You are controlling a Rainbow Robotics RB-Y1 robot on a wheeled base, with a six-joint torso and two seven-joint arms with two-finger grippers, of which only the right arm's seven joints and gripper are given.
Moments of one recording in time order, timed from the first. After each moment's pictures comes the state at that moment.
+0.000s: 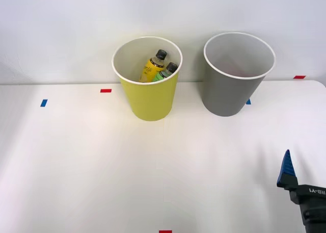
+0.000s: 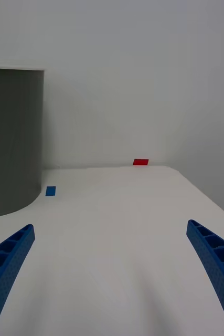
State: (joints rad) arm 0.65 -0.31 0.12 -1.94 -0.75 -0.47 2.10
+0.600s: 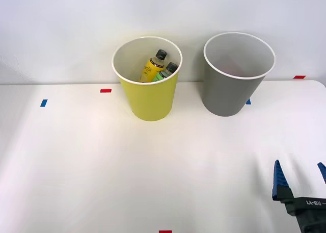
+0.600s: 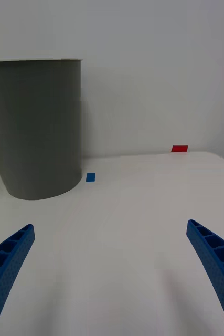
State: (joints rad) arm 0.66 -0.25 0.01 -1.83 -0.05 -0.50 1.30
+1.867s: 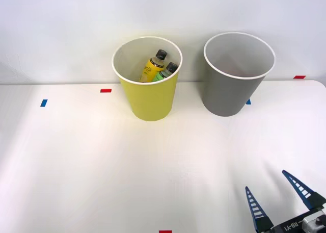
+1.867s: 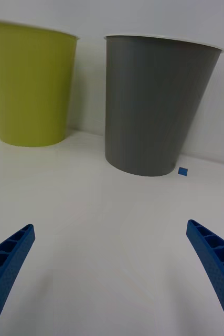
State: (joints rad) arm 0.66 -0.25 -0.06 -1.69 0.57 -0.81 1.00
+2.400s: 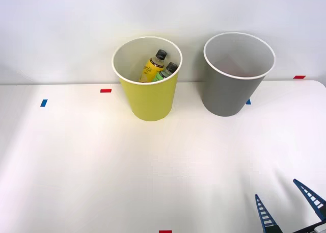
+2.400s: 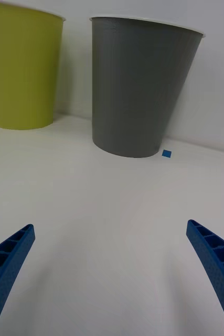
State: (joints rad) arm 0.70 -0.25 -0.10 -1.69 0.56 -0.81 1.00
